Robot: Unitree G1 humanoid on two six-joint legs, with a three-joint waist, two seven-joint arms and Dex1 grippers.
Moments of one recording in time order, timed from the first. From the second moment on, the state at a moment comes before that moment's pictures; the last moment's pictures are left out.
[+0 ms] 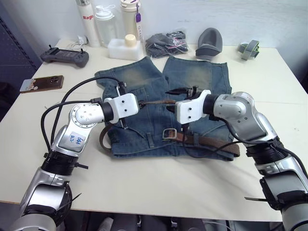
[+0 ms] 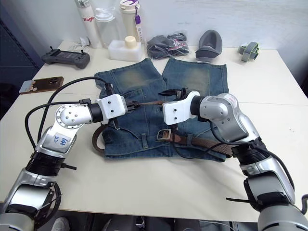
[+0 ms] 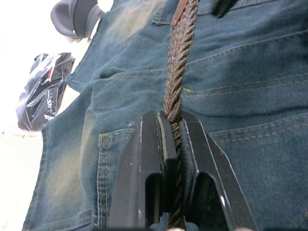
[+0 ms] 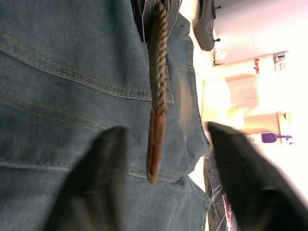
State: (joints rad) left arm -0.66 0.63 -0.19 0.01 0.06 0.04 -0.72; right arm -0.82 -0.62 0.32 0.09 -0.32 -0.26 0.84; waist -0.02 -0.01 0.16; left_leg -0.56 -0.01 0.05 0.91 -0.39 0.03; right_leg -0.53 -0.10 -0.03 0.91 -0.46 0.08
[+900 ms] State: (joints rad) left arm -0.18 1.09 0.28 -0.19 -1.94 1.34 -0.56; right arm -0.68 -0.50 0.37 0.06 -0.56 -0.53 0.47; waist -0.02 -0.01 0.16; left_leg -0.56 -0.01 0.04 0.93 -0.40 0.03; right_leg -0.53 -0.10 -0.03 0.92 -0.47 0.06
